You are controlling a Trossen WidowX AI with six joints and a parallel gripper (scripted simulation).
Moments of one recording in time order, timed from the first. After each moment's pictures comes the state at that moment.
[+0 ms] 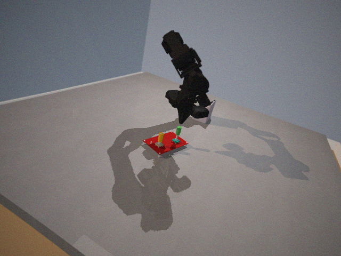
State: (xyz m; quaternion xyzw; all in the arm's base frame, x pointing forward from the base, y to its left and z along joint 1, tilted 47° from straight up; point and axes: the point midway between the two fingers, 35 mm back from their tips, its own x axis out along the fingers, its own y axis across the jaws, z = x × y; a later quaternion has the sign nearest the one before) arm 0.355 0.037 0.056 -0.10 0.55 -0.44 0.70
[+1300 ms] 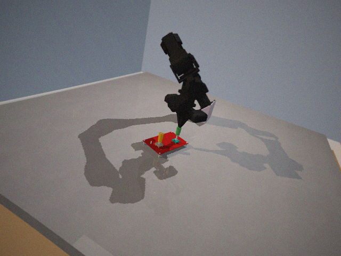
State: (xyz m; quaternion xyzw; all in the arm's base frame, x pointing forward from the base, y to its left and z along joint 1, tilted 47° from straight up) arm 0.354 0.024 0.045 -0.10 0.55 -0.44 0.70
